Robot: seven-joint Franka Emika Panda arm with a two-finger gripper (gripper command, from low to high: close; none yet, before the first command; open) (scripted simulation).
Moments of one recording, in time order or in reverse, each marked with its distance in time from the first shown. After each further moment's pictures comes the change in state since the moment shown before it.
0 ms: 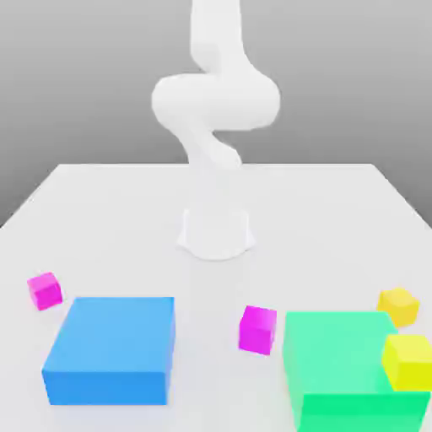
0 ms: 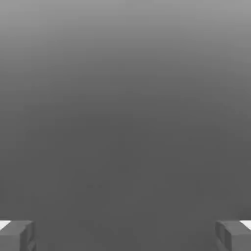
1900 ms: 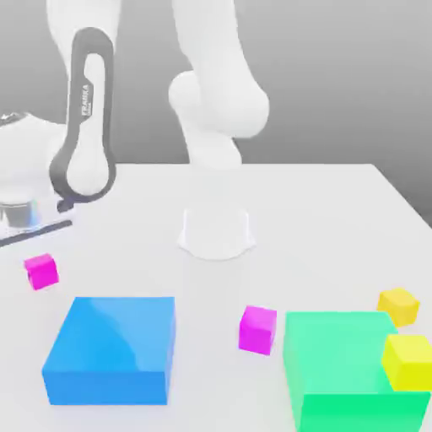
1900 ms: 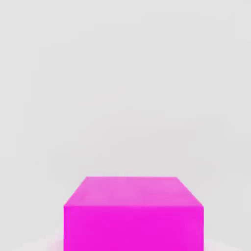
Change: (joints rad) arm -0.807 0.829 -0.047 -0.418 0.046 0.506 1.307
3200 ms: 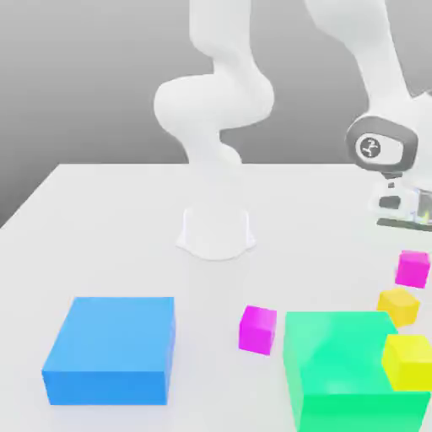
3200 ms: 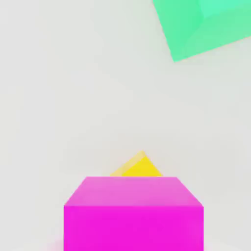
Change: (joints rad) arm 1.389 0.050 0.410 0.104 -0.164 -0.055 -0.100
